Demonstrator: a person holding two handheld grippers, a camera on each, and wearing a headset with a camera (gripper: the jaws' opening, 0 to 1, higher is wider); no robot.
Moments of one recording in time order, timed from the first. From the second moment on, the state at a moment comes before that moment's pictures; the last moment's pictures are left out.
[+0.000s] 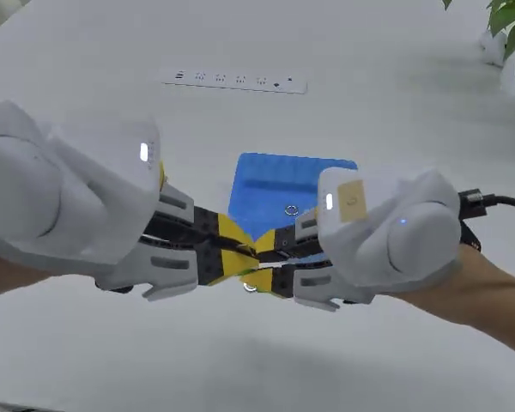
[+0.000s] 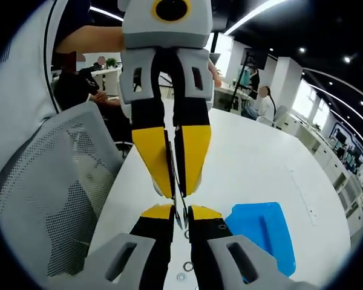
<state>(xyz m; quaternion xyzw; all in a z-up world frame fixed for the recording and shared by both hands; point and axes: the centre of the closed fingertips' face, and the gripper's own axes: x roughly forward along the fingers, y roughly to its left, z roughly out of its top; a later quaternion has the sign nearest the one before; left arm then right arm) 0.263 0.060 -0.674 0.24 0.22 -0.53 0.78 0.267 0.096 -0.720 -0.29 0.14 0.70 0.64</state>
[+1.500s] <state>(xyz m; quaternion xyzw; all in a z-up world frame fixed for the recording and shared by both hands) 0.293 0.068 -0.725 0.22 0.27 -0.53 0.77 0.294 0.101 -0.774 -0.25 0.21 0.67 0.67</state>
